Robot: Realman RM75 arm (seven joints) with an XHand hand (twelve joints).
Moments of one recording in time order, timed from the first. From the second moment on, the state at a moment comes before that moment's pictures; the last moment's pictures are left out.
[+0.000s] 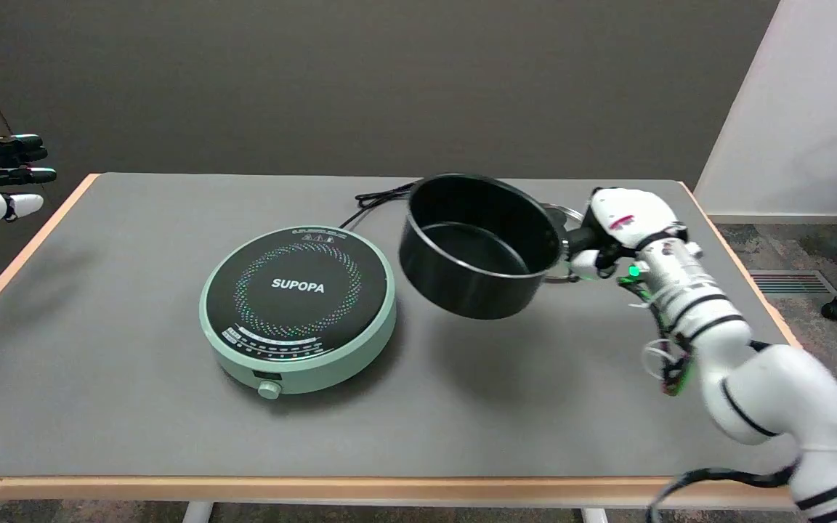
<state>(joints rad) -0.17 -1.18 -1.43 1.81 2.34 0.21 -1.83</state>
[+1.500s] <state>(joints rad) -0.36 -1.12 -1.20 1.65 2.46 -0.15 -1.85</state>
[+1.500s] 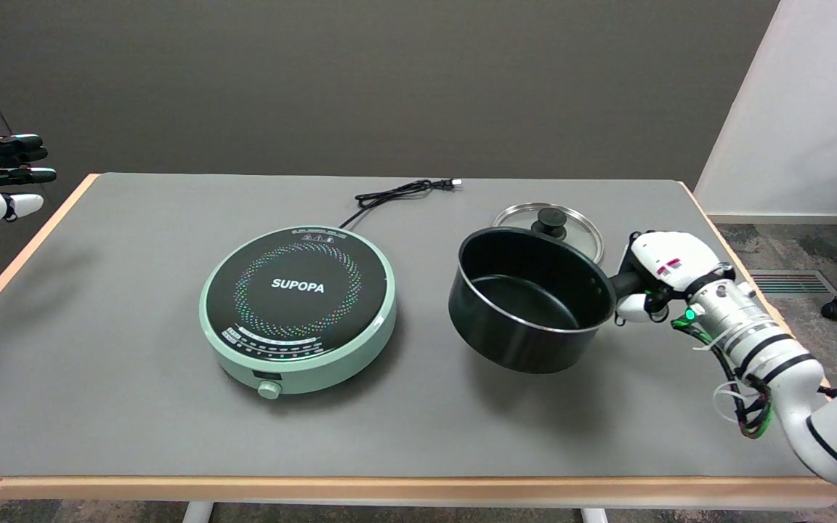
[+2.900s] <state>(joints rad) -0.36 -1.22 -1.13 1.64 2.44 -0.25 -2.02</state>
